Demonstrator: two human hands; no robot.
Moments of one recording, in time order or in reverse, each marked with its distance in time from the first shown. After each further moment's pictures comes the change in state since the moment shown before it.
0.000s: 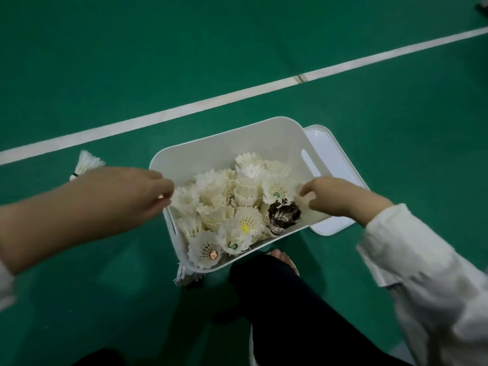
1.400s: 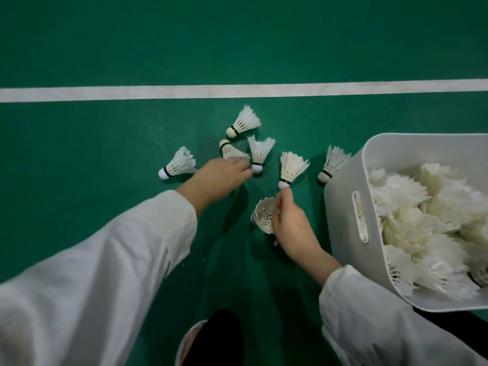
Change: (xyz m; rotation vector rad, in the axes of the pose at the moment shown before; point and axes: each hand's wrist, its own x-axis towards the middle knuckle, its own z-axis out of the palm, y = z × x) left_hand -0.093 -0.150 0.187 0.013 -0.153 -0.287; right_hand 0.074 -0.349 0.119 0.651 0.173 -0.282
